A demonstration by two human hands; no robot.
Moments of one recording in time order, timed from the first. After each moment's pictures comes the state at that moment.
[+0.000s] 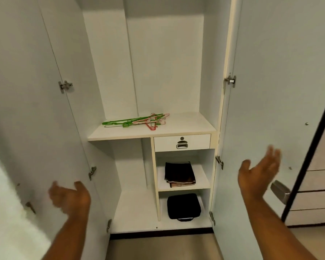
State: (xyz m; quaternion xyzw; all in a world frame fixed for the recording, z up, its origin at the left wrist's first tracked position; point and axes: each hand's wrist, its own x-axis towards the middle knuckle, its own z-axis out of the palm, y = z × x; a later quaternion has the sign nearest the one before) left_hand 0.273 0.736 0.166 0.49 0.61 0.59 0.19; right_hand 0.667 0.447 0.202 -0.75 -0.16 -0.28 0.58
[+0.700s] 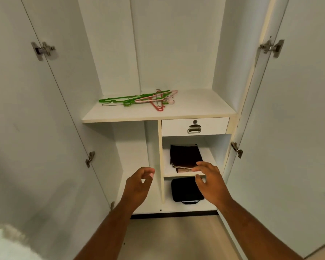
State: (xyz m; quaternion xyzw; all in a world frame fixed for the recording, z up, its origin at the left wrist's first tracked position) left_hand 0.395 0.773 0.121 0.80 0.37 0.27 0.38; right_hand 0.614 0.614 0.111 -0.79 -0.46 0.06 0.40
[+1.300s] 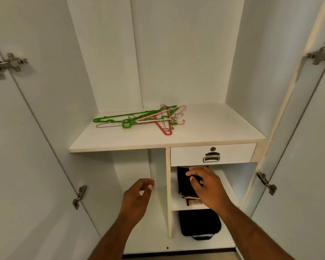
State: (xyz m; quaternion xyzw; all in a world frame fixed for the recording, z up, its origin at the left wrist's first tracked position) left_hand 0.478 0.949 0.119 0.77 0.36 0.32 0.42; right_hand 0.698 0.814 0.130 -0.74 -0.48 0.08 0.47
